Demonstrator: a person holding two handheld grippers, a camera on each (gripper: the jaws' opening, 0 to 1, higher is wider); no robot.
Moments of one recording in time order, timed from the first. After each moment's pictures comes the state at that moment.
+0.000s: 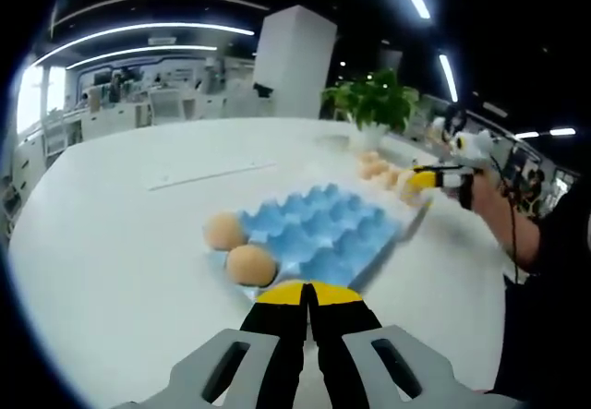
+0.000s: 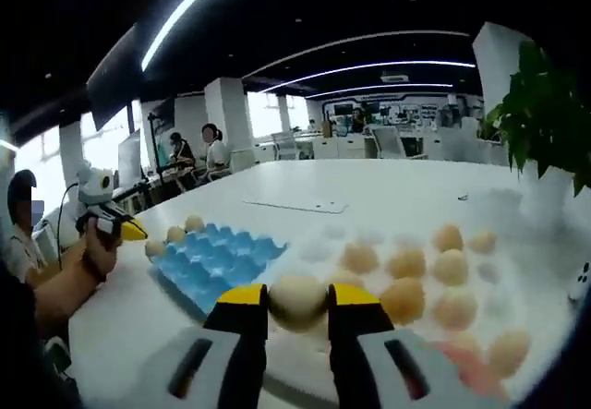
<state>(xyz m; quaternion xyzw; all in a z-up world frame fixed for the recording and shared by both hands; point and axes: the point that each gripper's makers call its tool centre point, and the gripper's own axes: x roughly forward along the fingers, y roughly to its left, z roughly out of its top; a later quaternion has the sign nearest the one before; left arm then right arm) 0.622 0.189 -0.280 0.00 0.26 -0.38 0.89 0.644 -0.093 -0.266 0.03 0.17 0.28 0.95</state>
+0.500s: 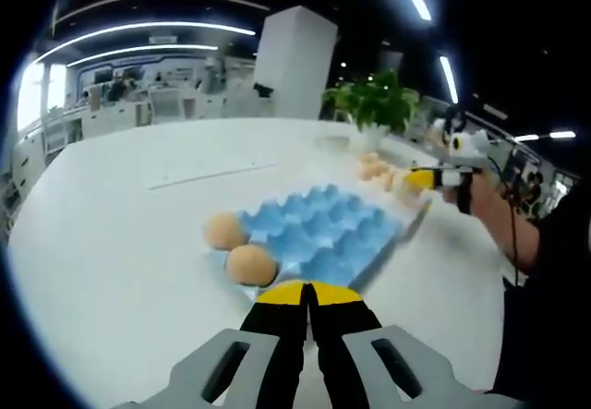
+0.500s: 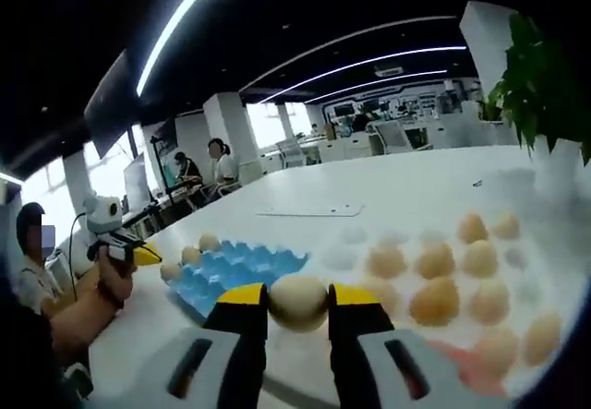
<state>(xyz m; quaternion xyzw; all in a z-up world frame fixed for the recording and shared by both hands) 0.626 0.190 -0.280 -0.01 0.26 -0.38 0.89 0.647 -0.065 -0.259 0.08 0.17 0.30 0.94</state>
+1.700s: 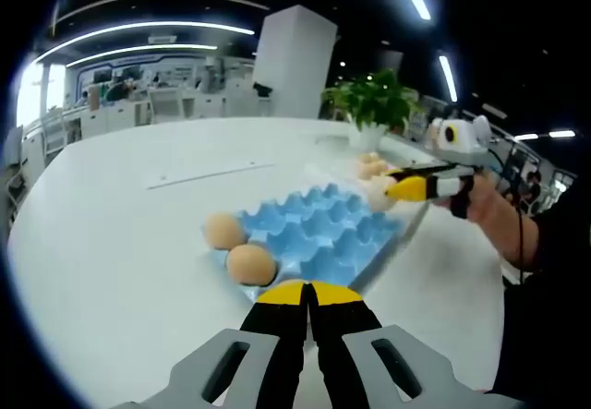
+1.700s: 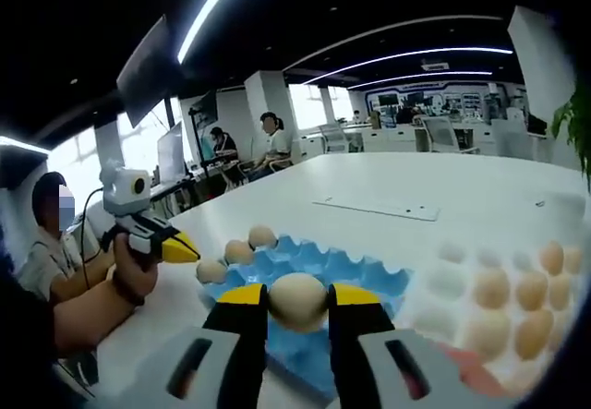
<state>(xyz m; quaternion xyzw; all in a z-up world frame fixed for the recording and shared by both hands) 0.630 0.190 -0.279 0.00 0.27 -0.39 0.88 0.656 0.040 -0.256 0.03 0.19 0.39 0.90</state>
